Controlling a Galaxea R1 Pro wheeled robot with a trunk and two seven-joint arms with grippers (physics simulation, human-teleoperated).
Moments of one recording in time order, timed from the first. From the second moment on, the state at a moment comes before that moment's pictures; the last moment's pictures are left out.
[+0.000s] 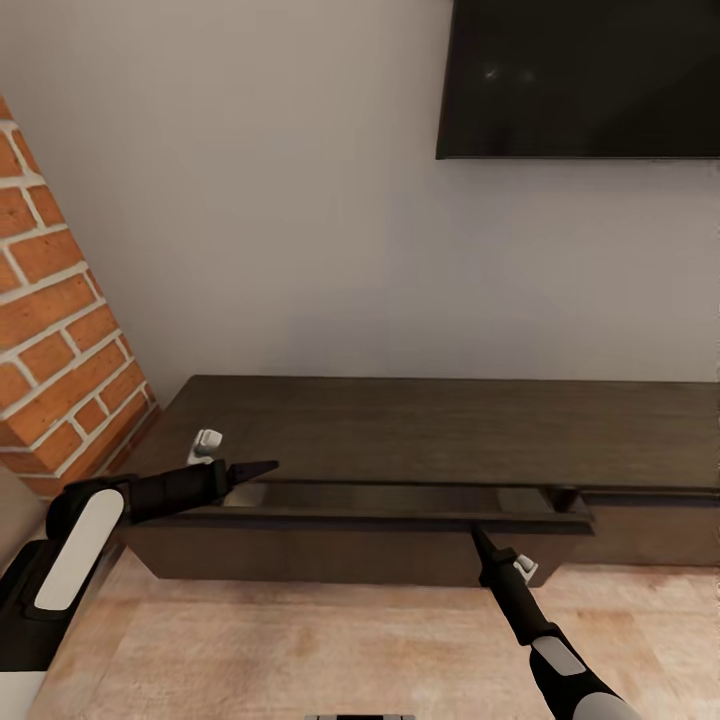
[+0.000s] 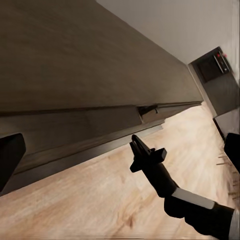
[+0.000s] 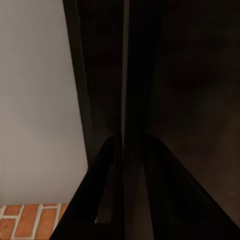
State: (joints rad) left arm -0.51 0.31 0.00 -1.49 0.82 1.04 -0.59; right arm -0.57 -0.03 -0.55 -0.25 -0.82 0.28 1.05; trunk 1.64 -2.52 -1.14
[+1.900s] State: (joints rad) left arm -0.51 0.34 0.00 -1.49 0.81 1.04 -0.72; right arm -0.57 -0.03 -0.58 -0.25 -0.83 0.27 1.05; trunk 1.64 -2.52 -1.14
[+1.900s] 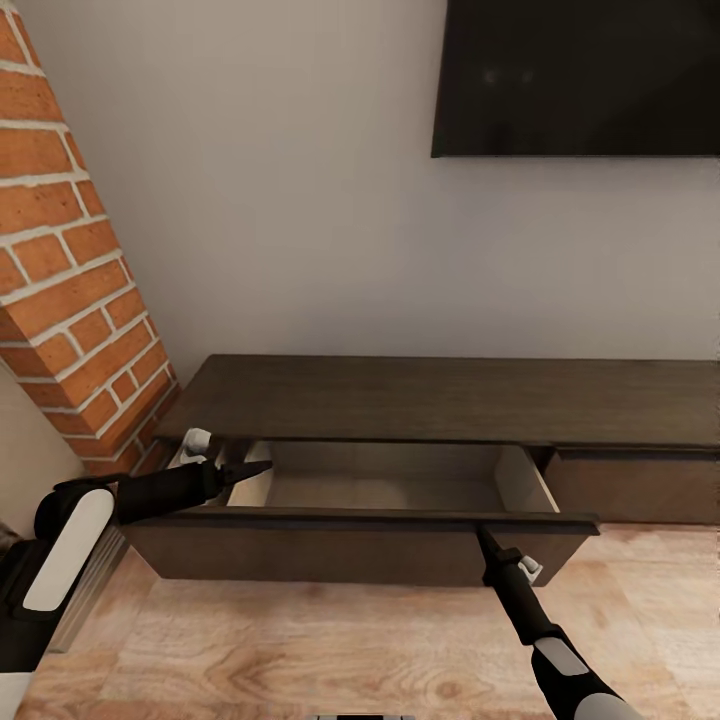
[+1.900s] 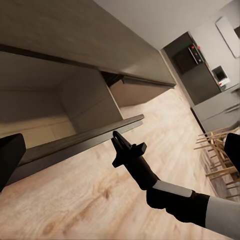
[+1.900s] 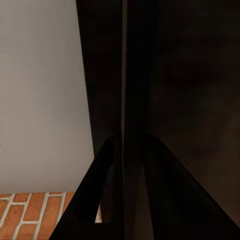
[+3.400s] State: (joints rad) left arm -0.51 0.34 0.00 -1.49 0.81 1.04 -0.72; right arm -0.57 -0.03 -0.57 -0.25 -0.83 0.28 1.05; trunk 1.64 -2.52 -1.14
